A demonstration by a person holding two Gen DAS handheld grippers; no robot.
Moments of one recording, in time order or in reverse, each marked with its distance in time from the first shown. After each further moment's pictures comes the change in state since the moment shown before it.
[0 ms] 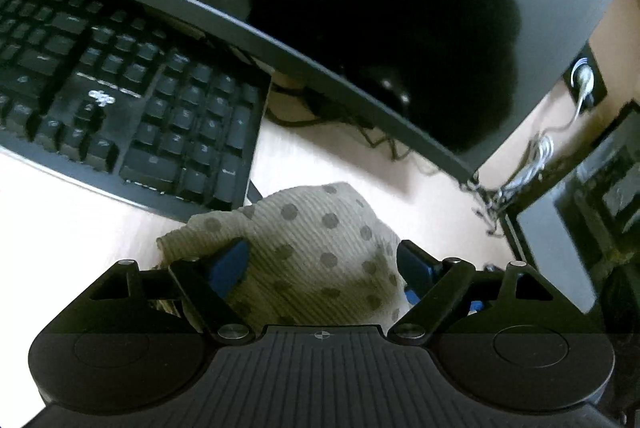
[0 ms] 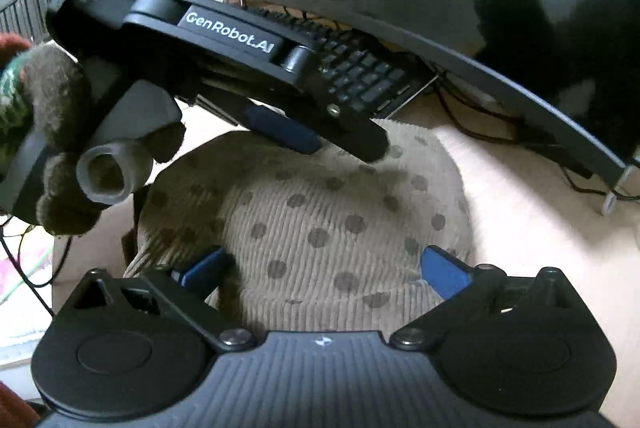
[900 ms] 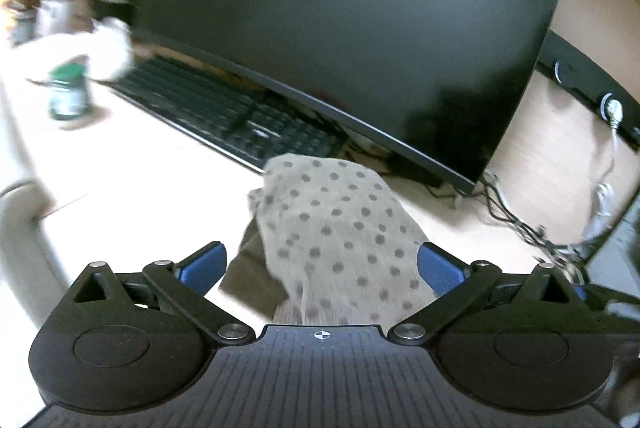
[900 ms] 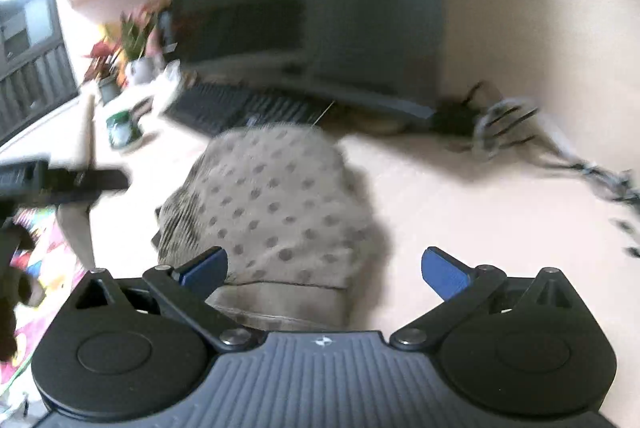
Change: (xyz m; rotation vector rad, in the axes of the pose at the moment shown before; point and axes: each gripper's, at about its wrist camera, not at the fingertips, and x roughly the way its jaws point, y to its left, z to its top) left arm -0.126 -0.160 -0.163 -0.056 -0.429 0.559; right arm -0.140 -0.035 -0.072 0.231 -0.186 -0.105
